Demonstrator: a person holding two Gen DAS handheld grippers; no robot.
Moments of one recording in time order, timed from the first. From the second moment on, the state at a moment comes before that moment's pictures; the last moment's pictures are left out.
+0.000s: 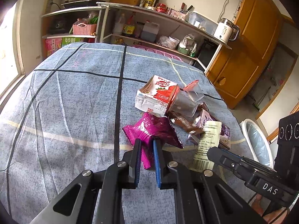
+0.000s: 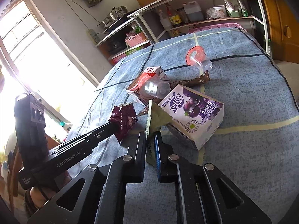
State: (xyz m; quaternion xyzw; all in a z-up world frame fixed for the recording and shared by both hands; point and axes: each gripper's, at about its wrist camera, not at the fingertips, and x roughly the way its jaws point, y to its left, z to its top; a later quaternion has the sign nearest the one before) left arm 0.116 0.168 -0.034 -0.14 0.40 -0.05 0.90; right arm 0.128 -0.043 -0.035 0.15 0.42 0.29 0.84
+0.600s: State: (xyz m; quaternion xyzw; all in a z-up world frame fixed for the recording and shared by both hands) left arm 0.101 0.161 -0.023 -0.12 0.40 -0.04 0.91; right arm 0.112 -0.048 -0.020 0.14 0.41 0.32 0.84
